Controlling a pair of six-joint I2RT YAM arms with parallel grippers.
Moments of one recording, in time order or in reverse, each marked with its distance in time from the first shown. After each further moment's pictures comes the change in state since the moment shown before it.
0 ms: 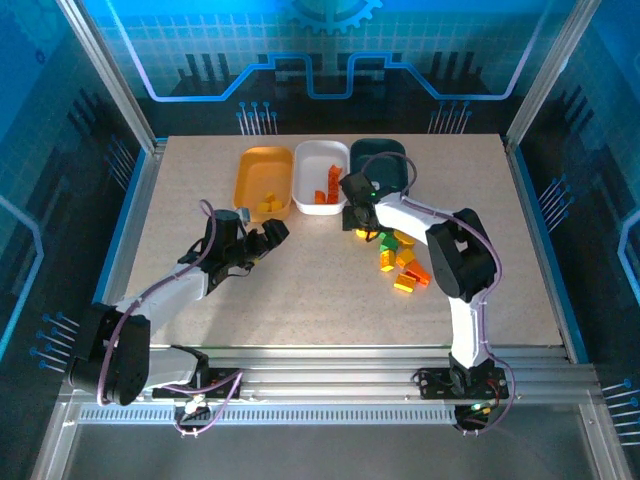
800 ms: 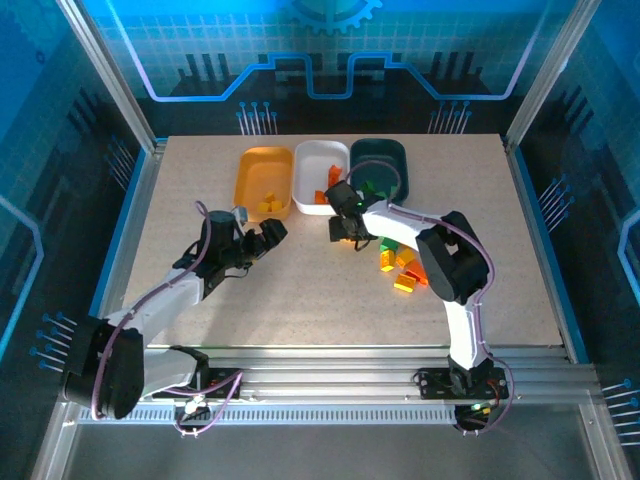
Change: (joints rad) left arm 0.000 -0.072 -0.014 -0.018 0.000 0.007; right arm 0.080 0.007 -0.019 0.024 -0.044 0.002
